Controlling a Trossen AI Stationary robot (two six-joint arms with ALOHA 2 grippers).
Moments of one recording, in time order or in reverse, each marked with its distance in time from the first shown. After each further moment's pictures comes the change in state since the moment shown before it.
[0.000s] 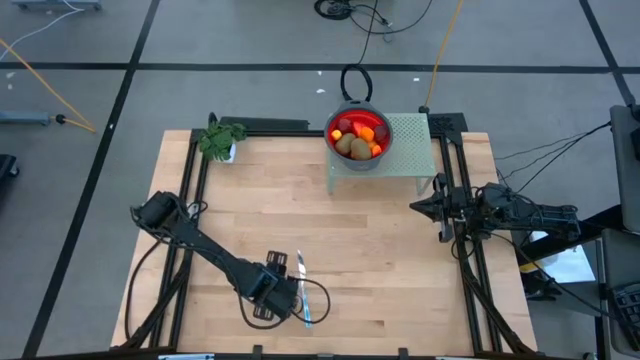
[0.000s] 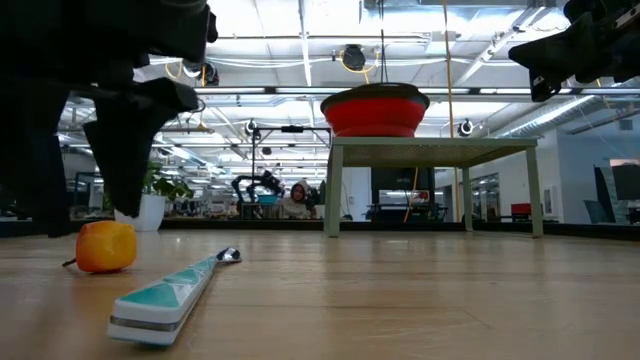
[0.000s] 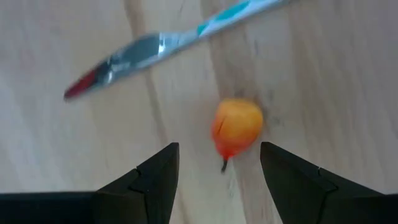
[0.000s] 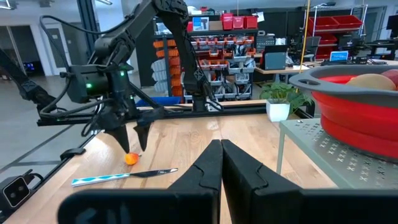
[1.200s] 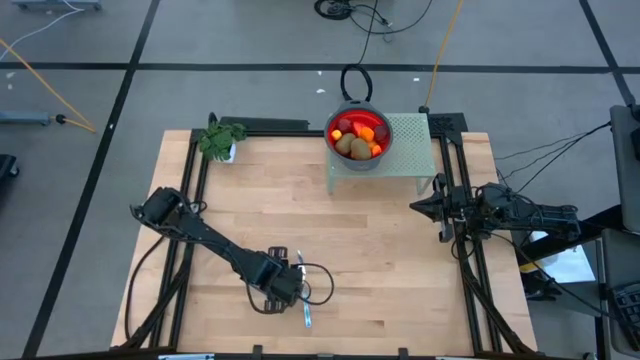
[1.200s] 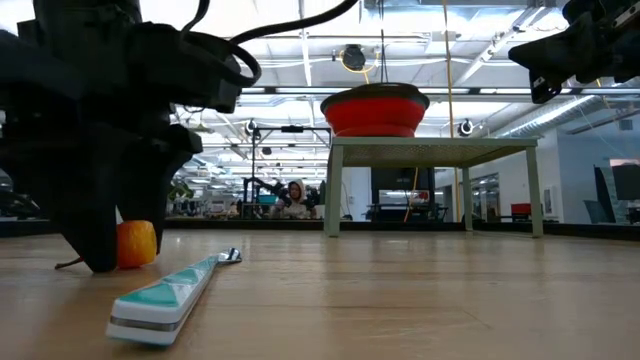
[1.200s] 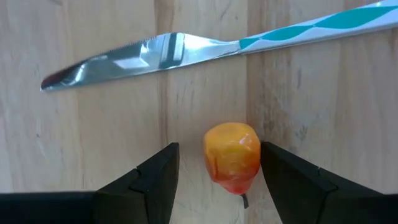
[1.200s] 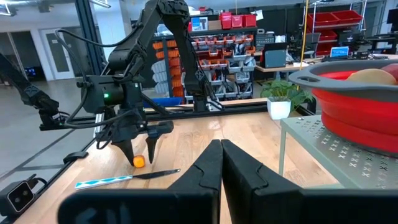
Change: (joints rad) left arm 0.079 -0.003 -0.113 0.211 0.084 -0.127; right arm 0.000 0.000 0.000 0.000 0.003 0.030
